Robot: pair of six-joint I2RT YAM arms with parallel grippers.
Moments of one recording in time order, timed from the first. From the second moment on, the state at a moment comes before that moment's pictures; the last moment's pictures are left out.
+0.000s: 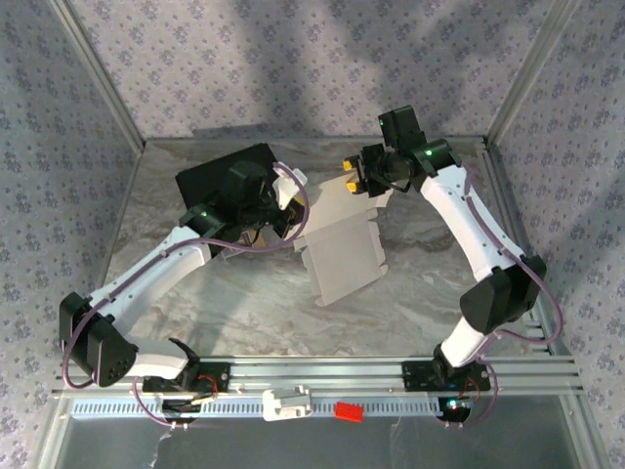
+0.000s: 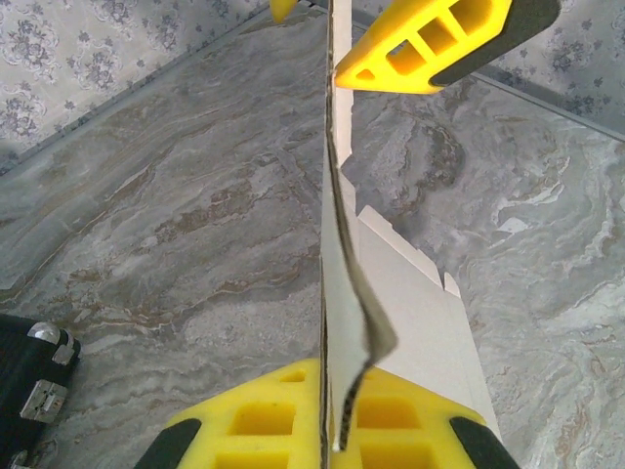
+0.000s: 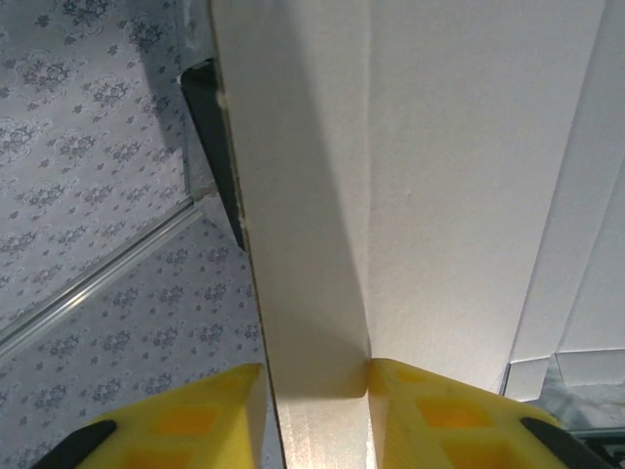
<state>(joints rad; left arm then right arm) -0.67 1.34 1.22 -0.42 0.28 0.10 0.41 1.65 1.78 -0.96 -0.36 1.64</state>
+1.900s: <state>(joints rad) -0.70 1.59 1.65 -0.71 0.18 -1.02 0.44 1.59 1.63 -0.88 -0.12 1.75</state>
